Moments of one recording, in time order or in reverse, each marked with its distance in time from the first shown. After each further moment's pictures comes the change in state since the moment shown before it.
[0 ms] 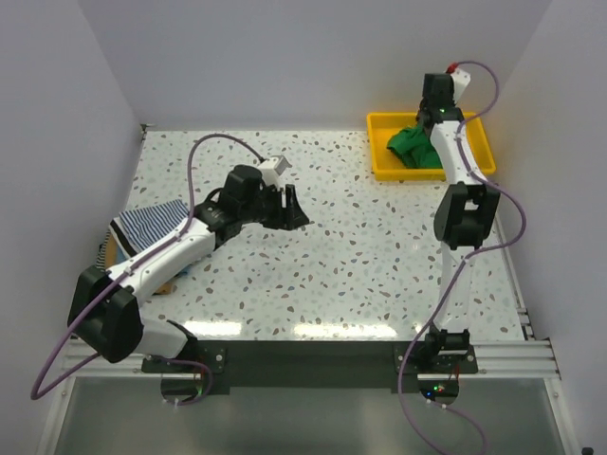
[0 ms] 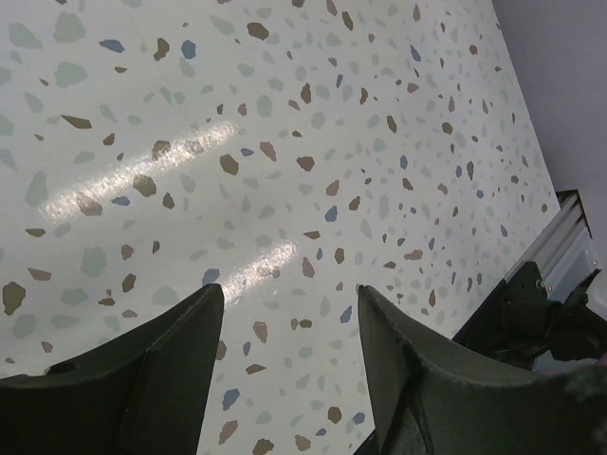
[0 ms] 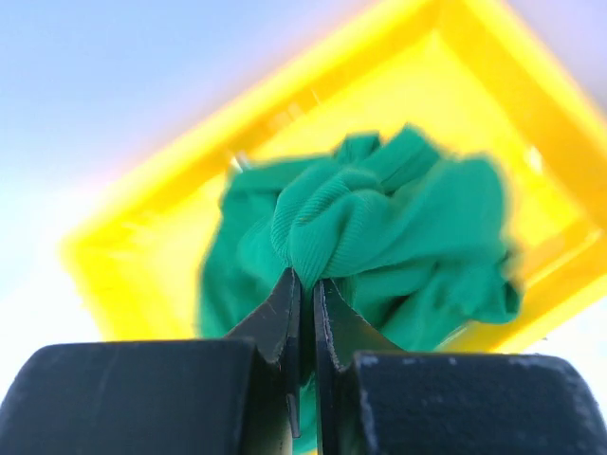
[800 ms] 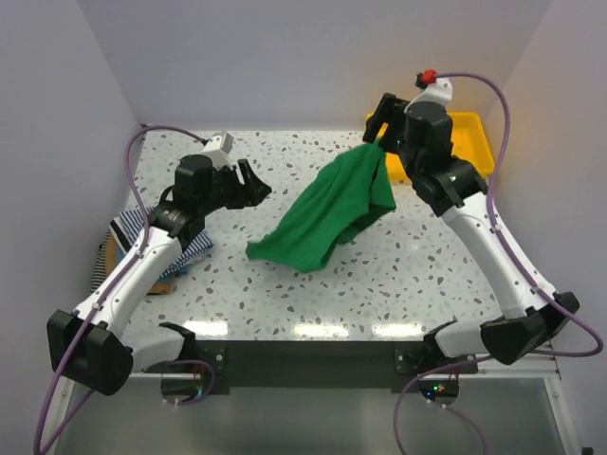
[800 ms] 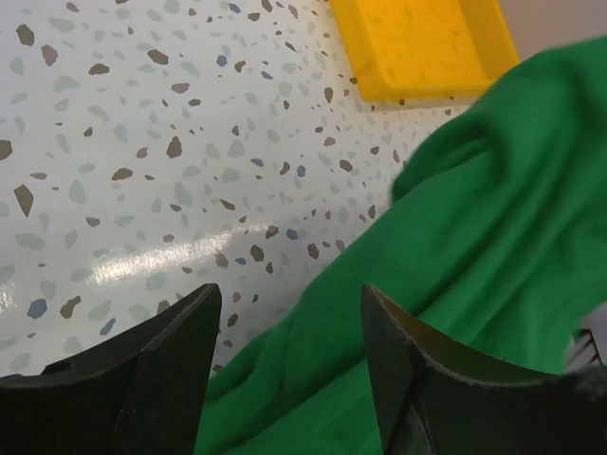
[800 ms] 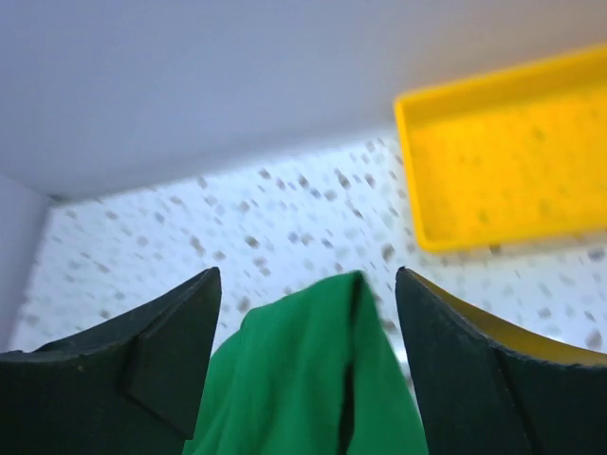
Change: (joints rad) left arm 0.224 -0.196 0.004 -0.025 -0.090 -0.018; right arm 0.457 -1.007 -0.616 0.077 -0.069 0.007
